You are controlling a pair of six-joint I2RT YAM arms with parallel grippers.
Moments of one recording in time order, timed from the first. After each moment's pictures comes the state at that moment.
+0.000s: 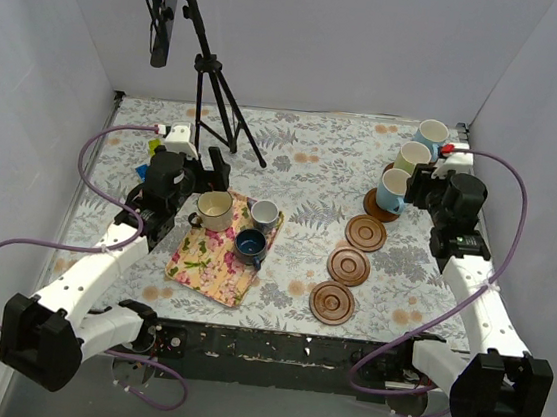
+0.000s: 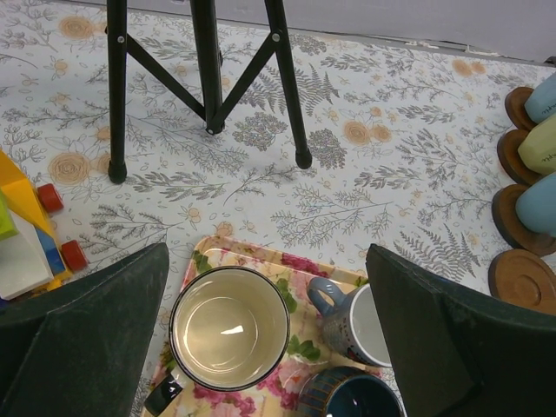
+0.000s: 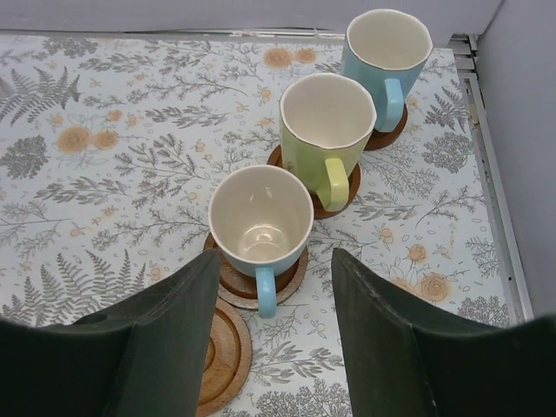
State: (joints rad) left arm -0.35 1.04 0.78 0.02 -0.14 -0.31; right arm 0.06 1.05 0.75 0.04 -0.03 -0.01
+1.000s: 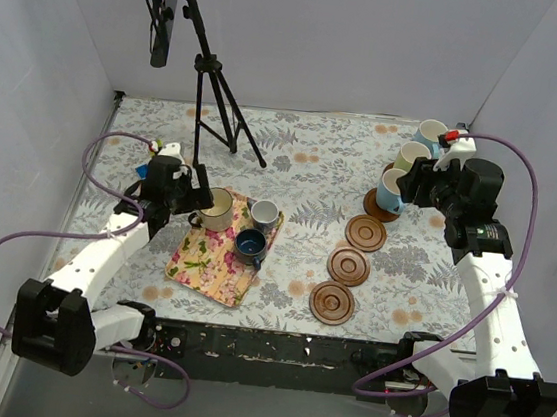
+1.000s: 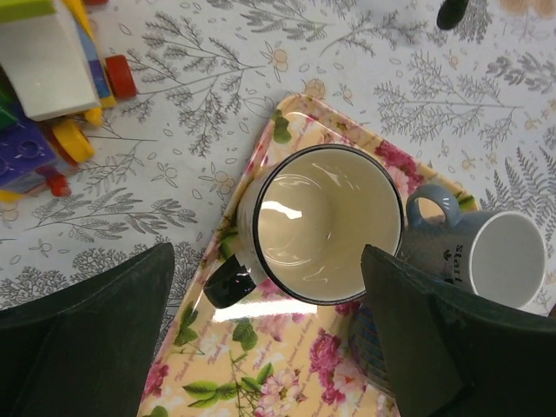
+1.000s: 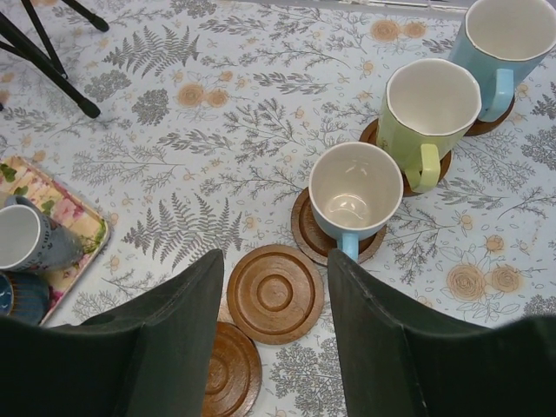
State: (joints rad) left arm -0.22 1.11 0.77 -0.31 -0.09 -0.44; right arm 0.06 1.02 1.02 -0.38 -0.27 0.03
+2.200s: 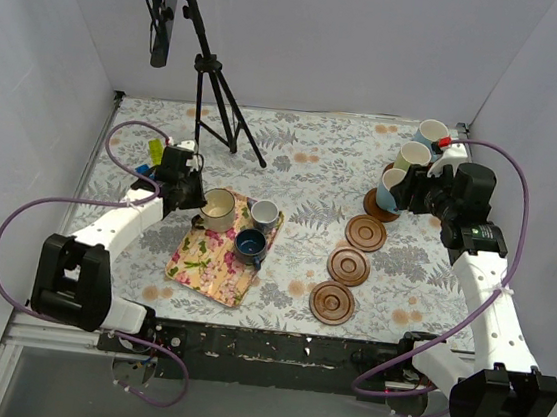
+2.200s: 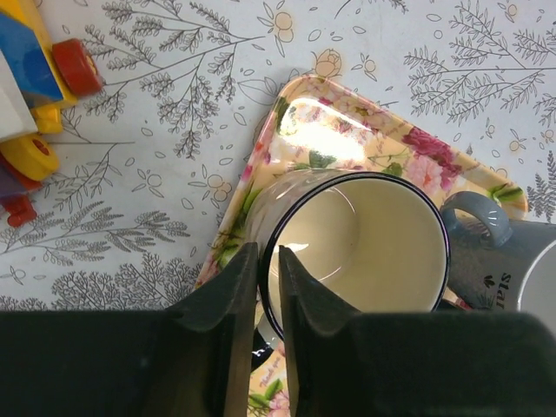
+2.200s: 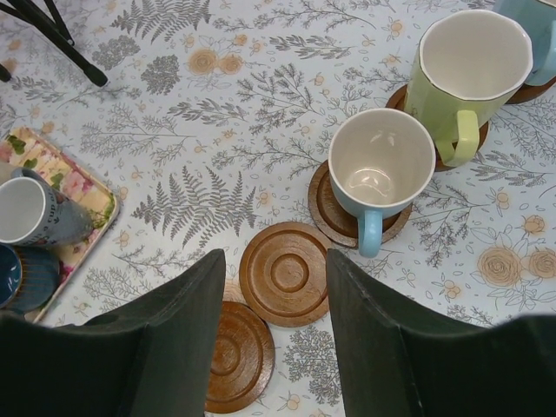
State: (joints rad) left arm -0.22 1.38 0.88 -0.33 -0.02 -0.37; right arm 0.06 1.04 0.97 -0.38 -0.32 0.05
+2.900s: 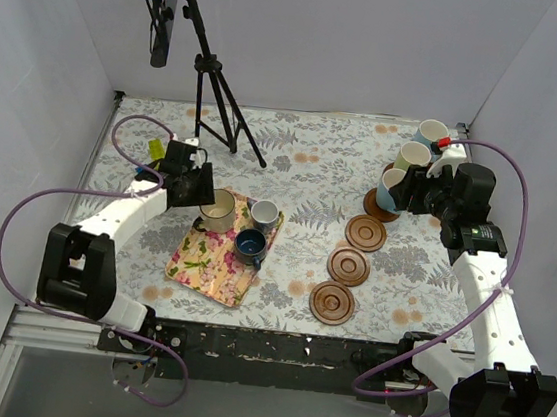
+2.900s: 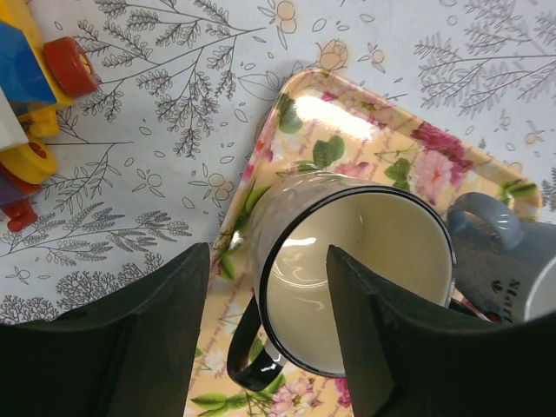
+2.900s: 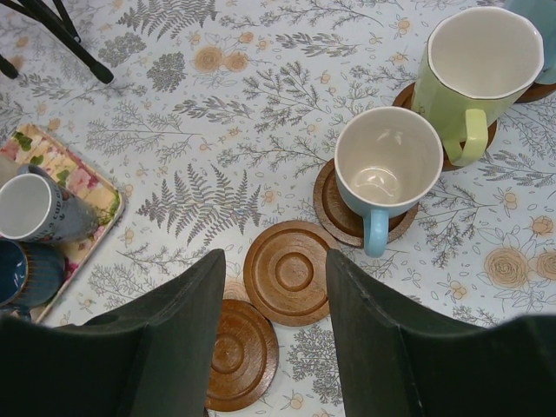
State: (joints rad) left arm -0.22 1.41 0.95 -0.41 -0.03 -0.37; right arm 0.06 1.04 0.97 -0.38 -0.33 0.05
